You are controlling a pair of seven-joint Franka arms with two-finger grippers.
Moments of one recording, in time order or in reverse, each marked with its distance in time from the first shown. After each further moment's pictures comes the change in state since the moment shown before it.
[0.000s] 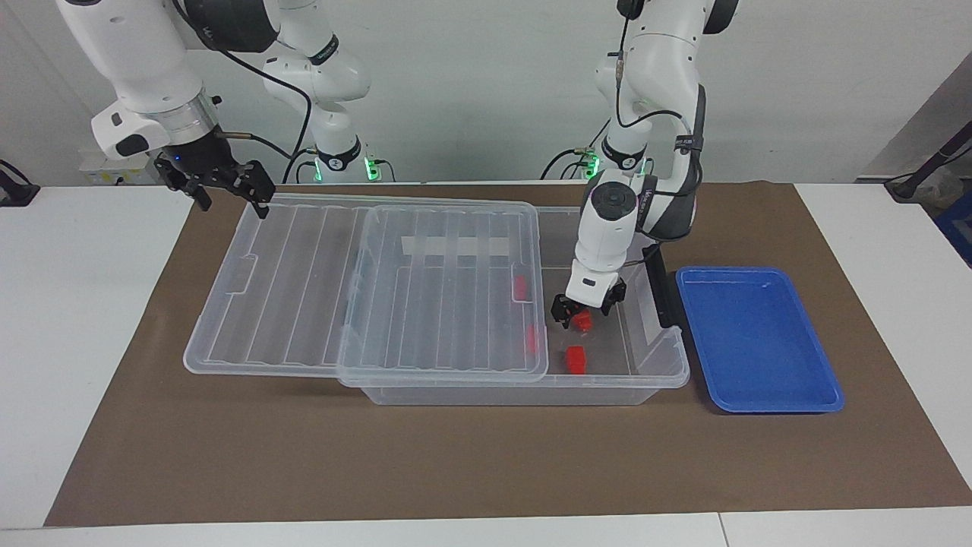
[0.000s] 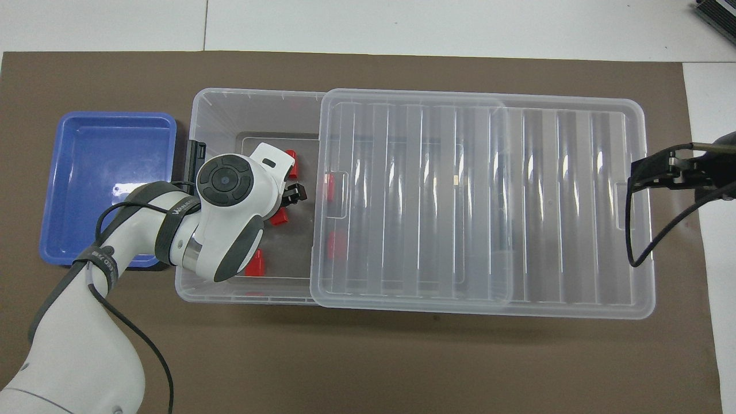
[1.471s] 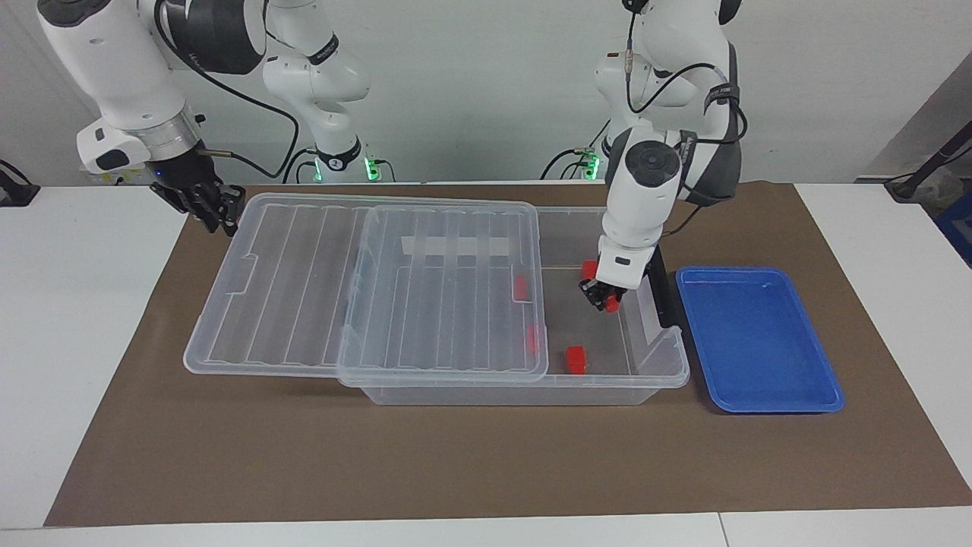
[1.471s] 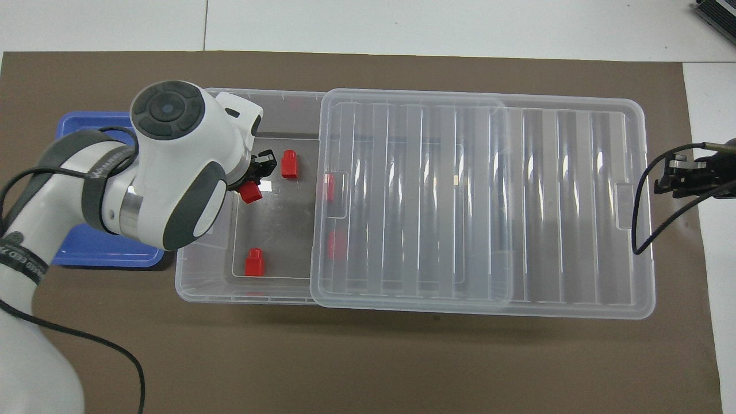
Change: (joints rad) left arm 0.048 -0.057 0.016 0.306 -0.041 -0.425 -0.015; right arm -0.071 -0.022 -0.003 -0.117 0.000 0.143 0.000
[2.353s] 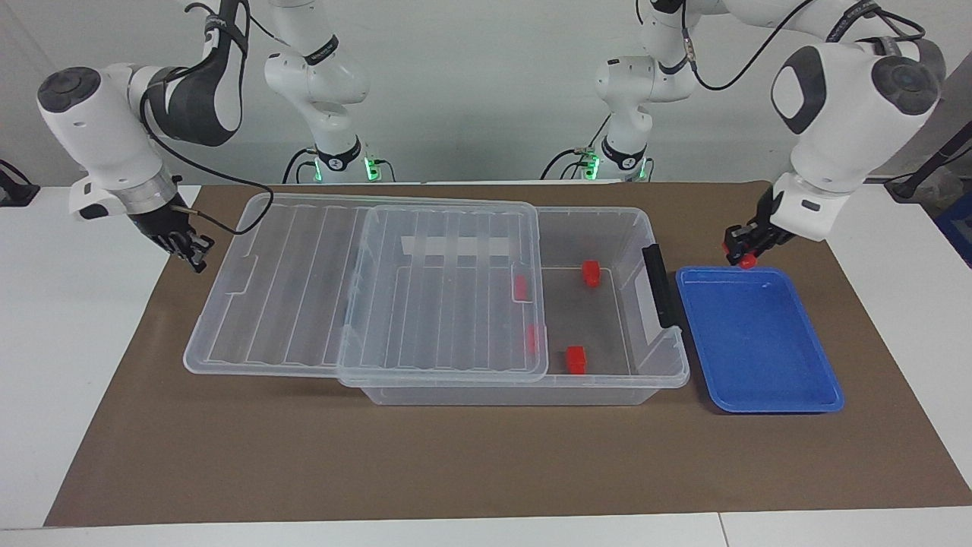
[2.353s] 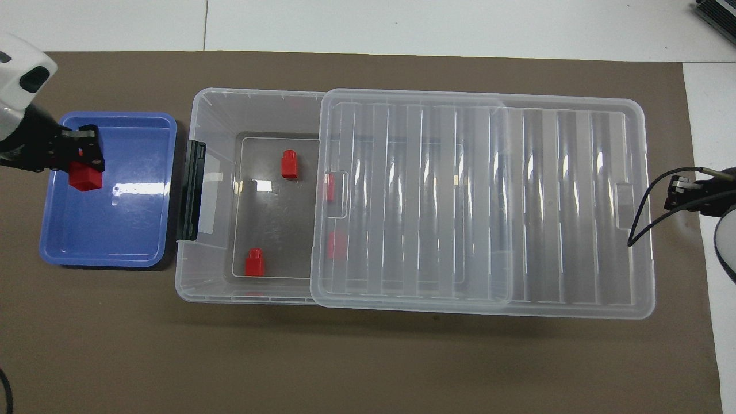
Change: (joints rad) left arm 0.368 -0.052 0.009 0.227 -0.045 -0.346 0.657; right arm -0.142 -0.003 -0.002 -0.289 0.000 0.319 -0.001
